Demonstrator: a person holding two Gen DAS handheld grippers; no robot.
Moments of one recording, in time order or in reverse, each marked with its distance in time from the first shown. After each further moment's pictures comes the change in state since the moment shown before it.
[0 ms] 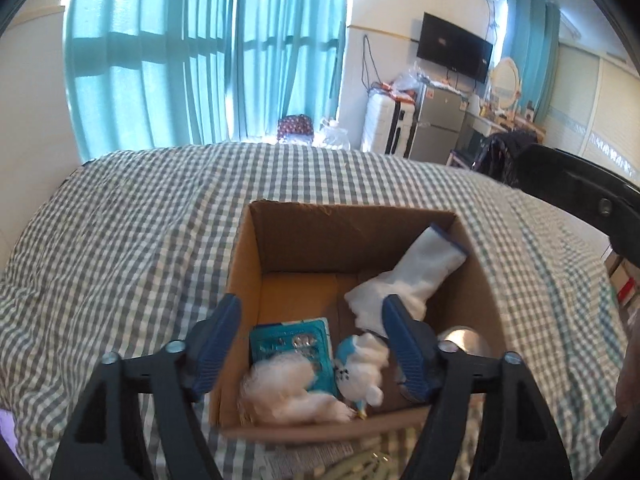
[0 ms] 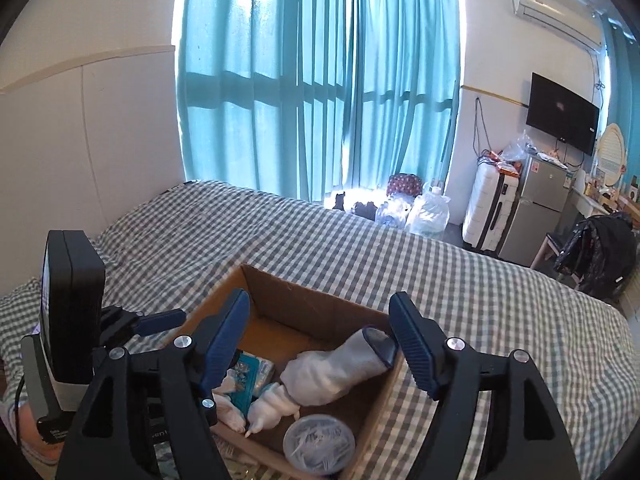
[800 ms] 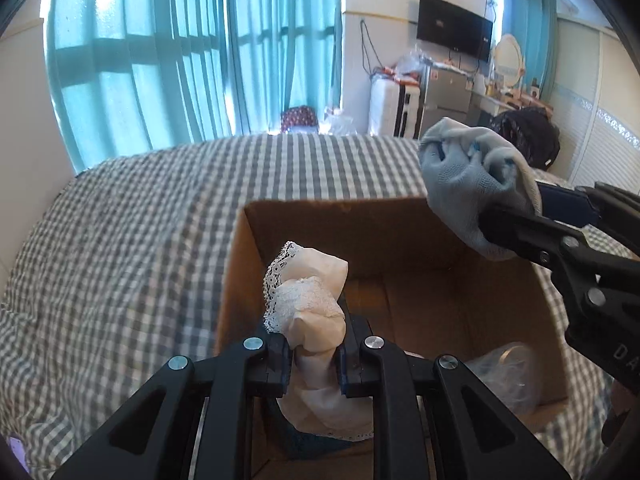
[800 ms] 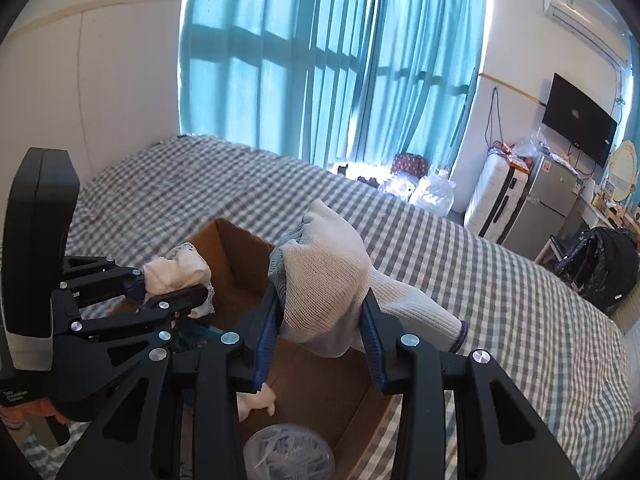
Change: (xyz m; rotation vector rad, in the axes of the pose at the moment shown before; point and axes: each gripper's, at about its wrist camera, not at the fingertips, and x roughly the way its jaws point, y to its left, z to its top) left arm 0.074 0.003 0.012 0.083 0.044 0.053; right arm 0.081 -0.005 -0.024 -0.102 0.117 0.003
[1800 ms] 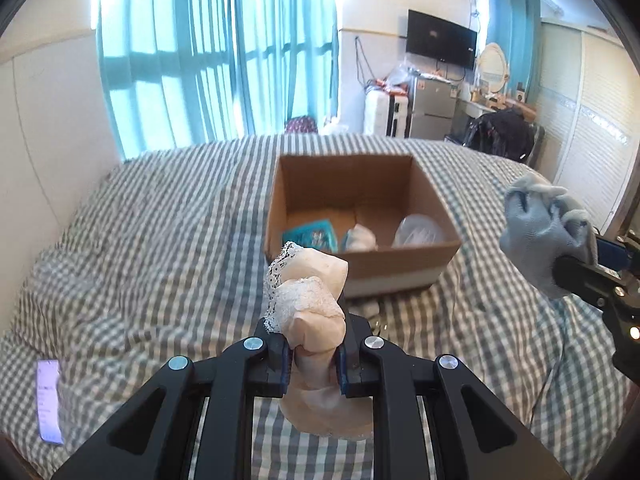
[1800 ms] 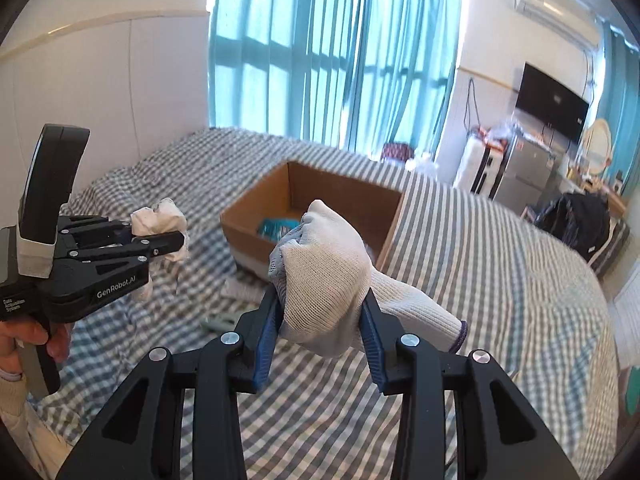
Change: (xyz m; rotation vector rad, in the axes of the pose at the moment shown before) left arm -0.198 -0.004 -0.104 0.012 -0.056 0.010; right arm -0.223 0.061 -0.117 0.045 -0.007 -0.037
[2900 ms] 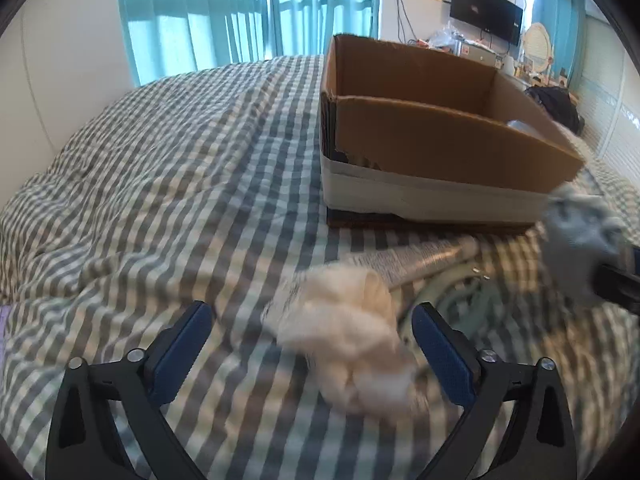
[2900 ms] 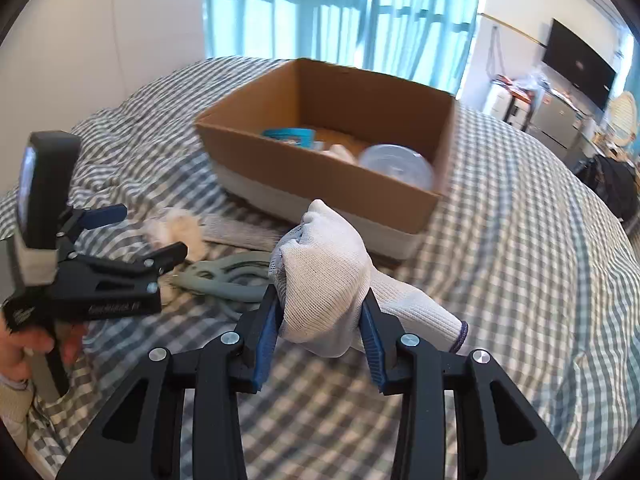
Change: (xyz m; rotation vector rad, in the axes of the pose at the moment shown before) left arm 0.125 0.030 -0.079 -0.068 0.151 0.109; right arm 0.119 0.003 -0.056 0.019 0.216 0.050
